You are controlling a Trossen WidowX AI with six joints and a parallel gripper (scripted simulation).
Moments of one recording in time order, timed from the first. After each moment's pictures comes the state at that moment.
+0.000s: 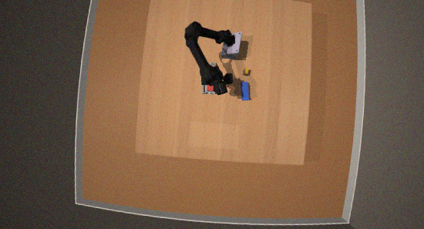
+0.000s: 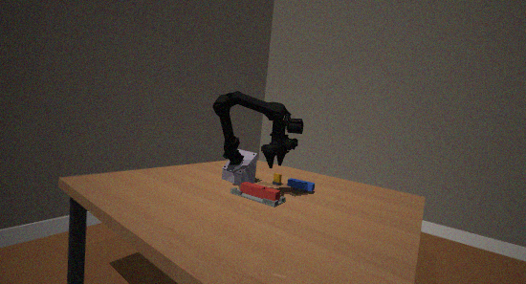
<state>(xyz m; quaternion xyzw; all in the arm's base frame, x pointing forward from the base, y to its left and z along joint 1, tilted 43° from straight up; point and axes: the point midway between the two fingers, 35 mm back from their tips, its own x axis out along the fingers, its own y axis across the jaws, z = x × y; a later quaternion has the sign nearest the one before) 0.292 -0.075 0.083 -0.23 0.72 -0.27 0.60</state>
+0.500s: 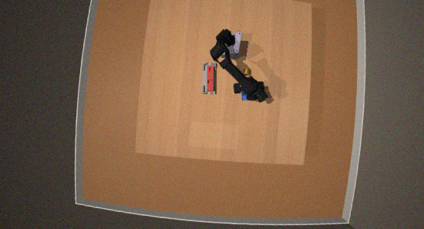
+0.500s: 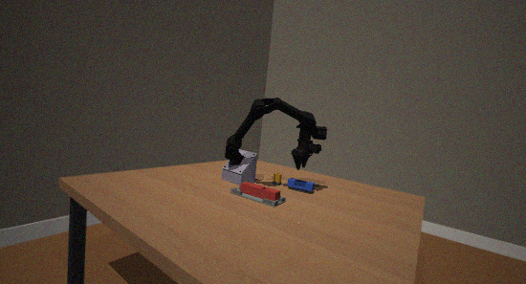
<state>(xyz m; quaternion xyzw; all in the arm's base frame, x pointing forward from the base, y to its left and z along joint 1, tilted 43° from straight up) 0.342 0.051 -0.066 -0.24 0.72 -0.26 0.59</state>
